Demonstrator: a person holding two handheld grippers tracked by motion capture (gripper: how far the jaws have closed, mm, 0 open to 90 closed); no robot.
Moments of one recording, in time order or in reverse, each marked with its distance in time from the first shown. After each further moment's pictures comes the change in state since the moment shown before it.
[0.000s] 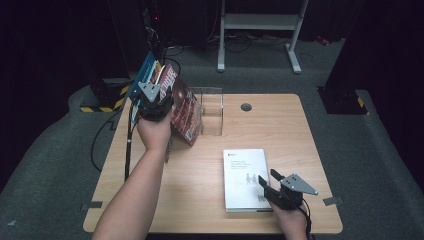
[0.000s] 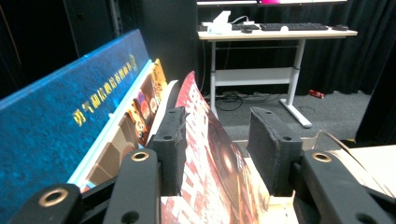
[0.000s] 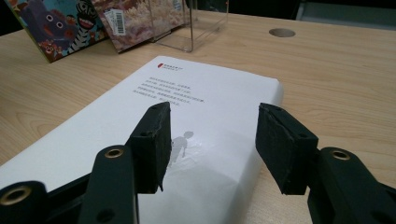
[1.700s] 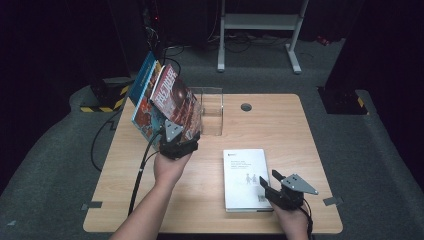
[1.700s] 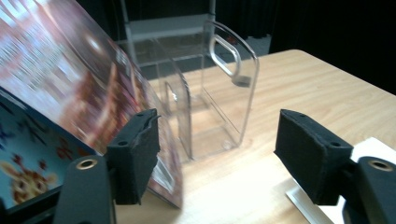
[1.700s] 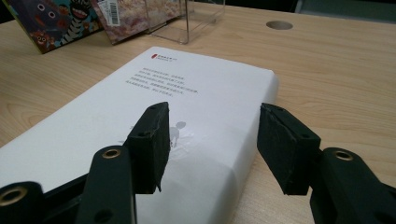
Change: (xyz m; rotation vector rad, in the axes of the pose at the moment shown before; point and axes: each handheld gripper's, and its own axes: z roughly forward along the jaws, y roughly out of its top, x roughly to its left) left arm -0.047 -0.091 -0.040 0.169 -0.360 0.063; right arm -0.004 -0.003 0.000 0.025 -0.011 -0.010
